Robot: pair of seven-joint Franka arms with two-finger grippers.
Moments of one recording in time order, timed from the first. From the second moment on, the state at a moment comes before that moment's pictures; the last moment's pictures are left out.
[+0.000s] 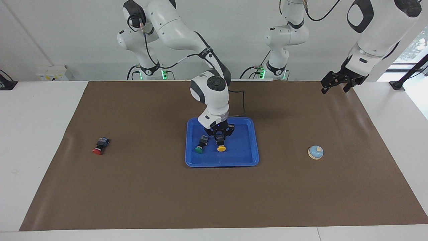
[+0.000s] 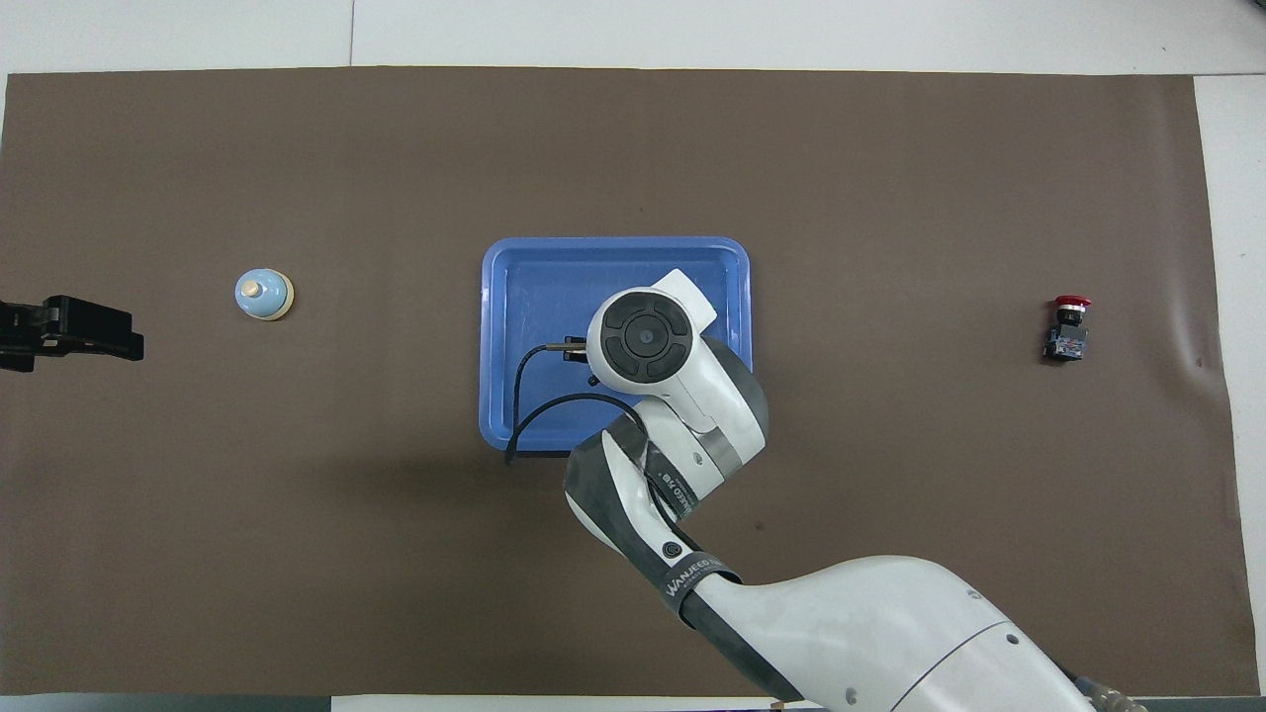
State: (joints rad) left arm 0.05 -0.09 -0.05 -1.74 -0.03 1.60 -0.02; right arm 0.61 0.50 0.02 -1.75 -0.01 2.36 0.74
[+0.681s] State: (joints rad) left arm 0.05 -0.09 -0.05 -1.74 -0.03 1.60 -0.02; right arm 0.61 0.48 0.02 -1.63 -0.01 2.18 0.78
